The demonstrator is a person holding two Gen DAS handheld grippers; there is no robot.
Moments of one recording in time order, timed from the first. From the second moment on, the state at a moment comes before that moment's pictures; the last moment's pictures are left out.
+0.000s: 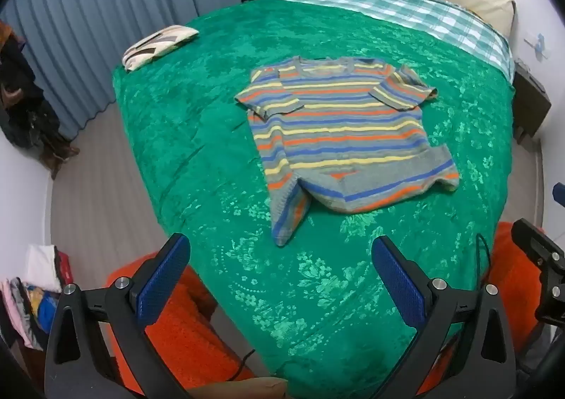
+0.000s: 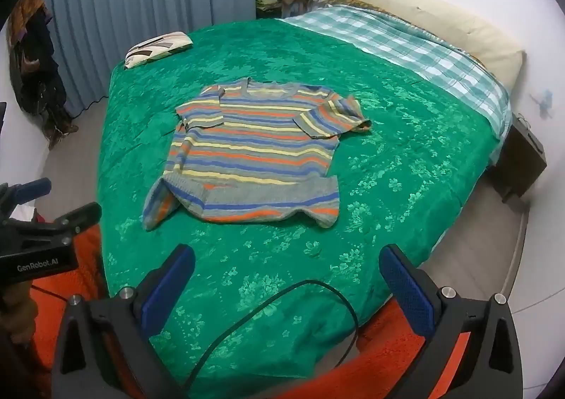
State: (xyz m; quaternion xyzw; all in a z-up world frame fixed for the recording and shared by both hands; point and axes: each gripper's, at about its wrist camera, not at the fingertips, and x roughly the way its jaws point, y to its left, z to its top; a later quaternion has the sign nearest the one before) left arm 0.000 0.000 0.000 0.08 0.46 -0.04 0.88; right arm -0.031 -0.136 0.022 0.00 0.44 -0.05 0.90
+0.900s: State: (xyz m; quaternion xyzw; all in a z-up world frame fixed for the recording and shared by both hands) left arm 0.006 0.002 -0.011 0.08 0.50 -0.04 0.86; right arm -0.025 -0.137 0.017 0.00 0.46 -0.06 0.89
